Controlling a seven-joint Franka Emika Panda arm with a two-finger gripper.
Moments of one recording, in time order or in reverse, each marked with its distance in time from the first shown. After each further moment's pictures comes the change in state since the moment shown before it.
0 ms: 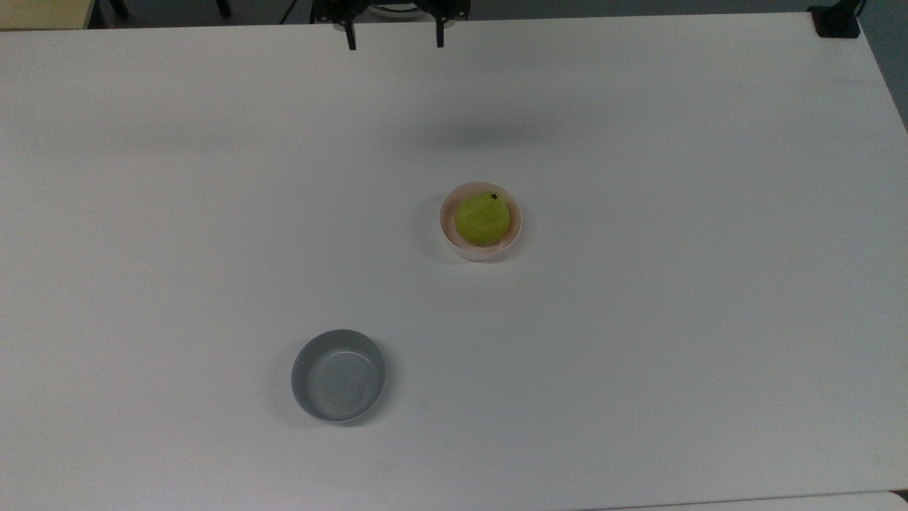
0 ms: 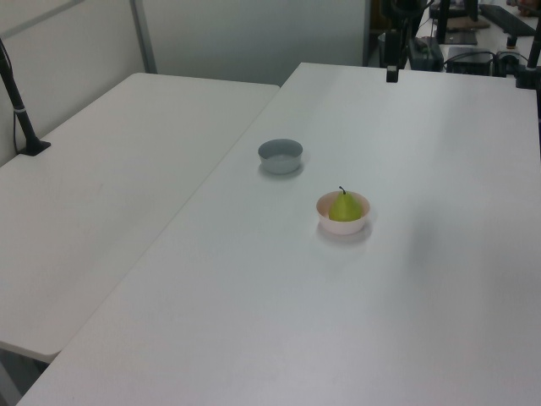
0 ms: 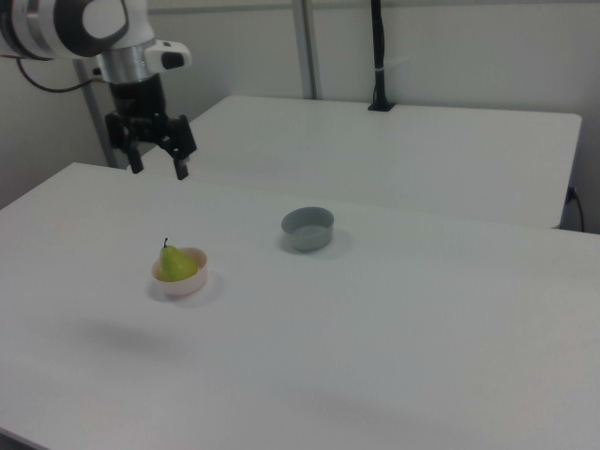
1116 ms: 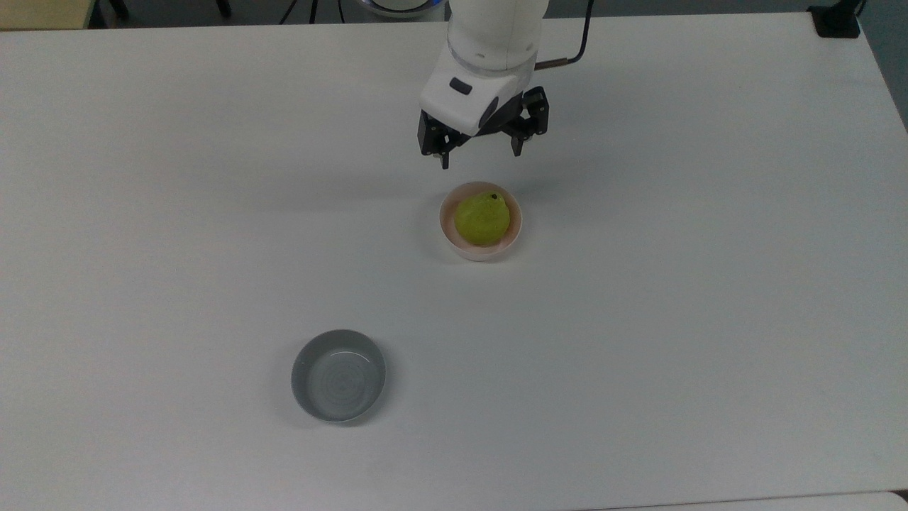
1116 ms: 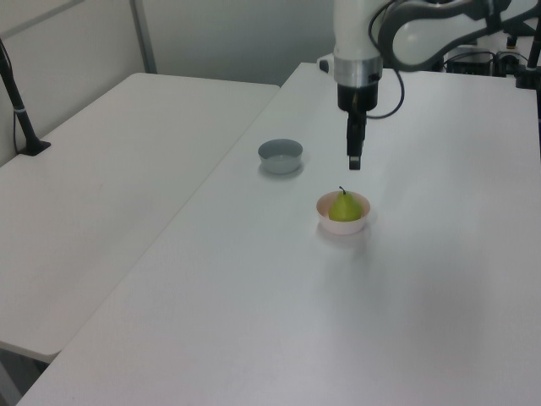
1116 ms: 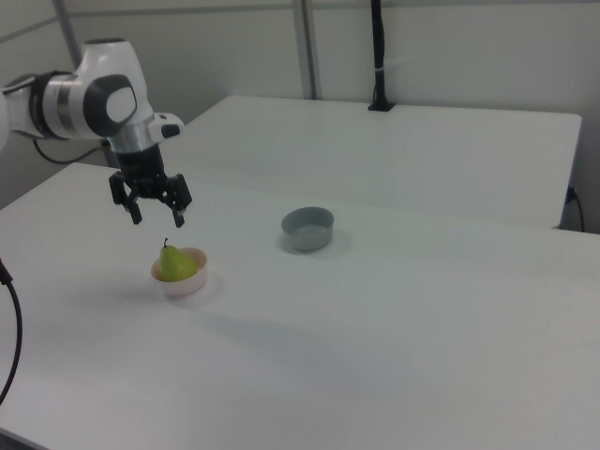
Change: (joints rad) arm 0.133 0.200 0.012 -0.112 -0.004 0.304 0.000
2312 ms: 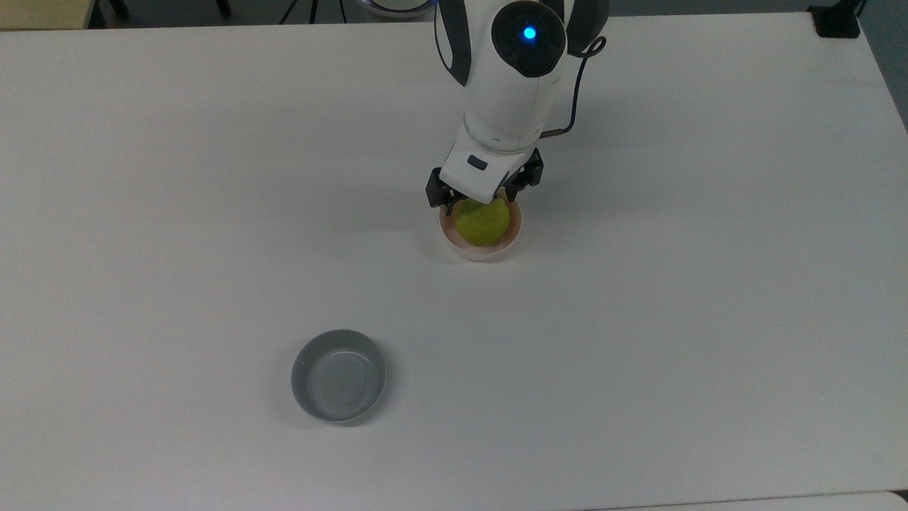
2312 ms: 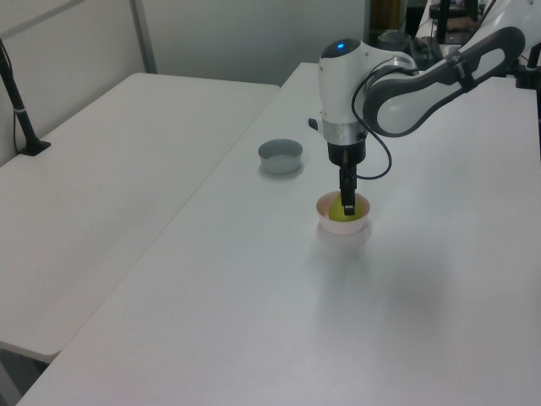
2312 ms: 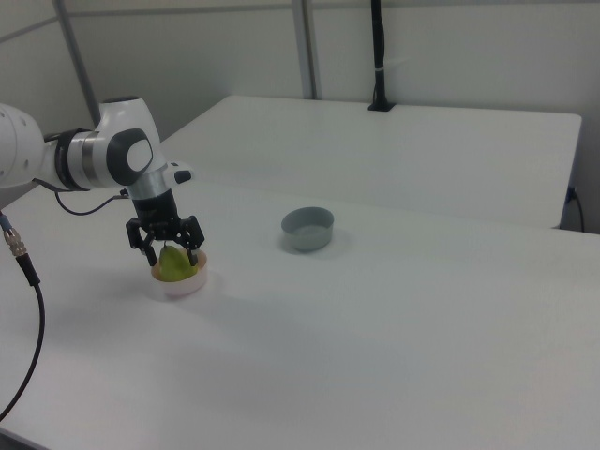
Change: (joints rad) arm 0.024 0.142 0.000 -0.055 -0.075 0.150 0.000
